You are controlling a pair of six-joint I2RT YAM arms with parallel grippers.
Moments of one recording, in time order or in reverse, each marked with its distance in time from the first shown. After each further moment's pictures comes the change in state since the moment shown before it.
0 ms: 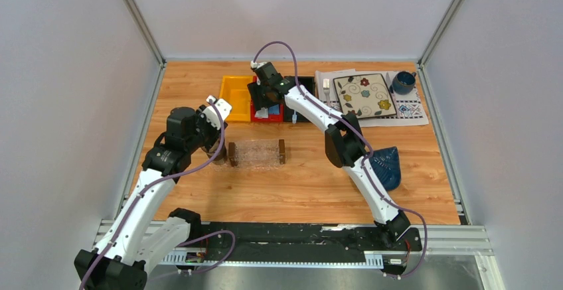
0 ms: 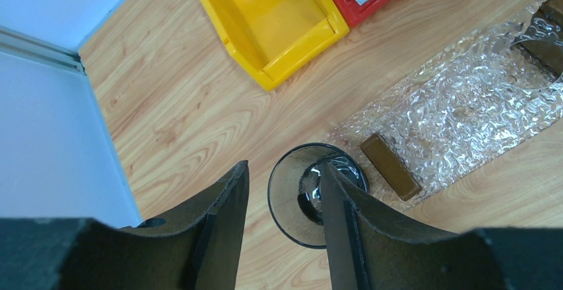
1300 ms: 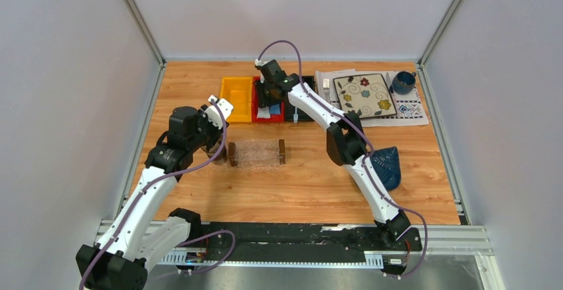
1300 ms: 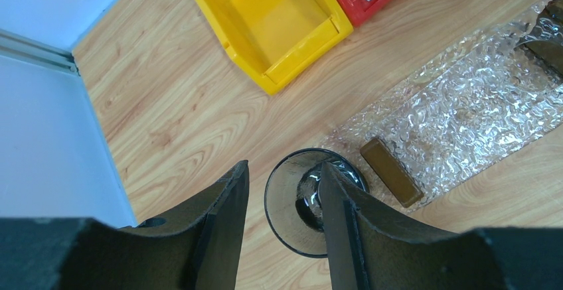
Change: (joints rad) left arm 0.000 0.026 -0.016 0.033 0.003 0.000; right arm -0.033 0.018 0.031 -0.023 -0.077 0.029
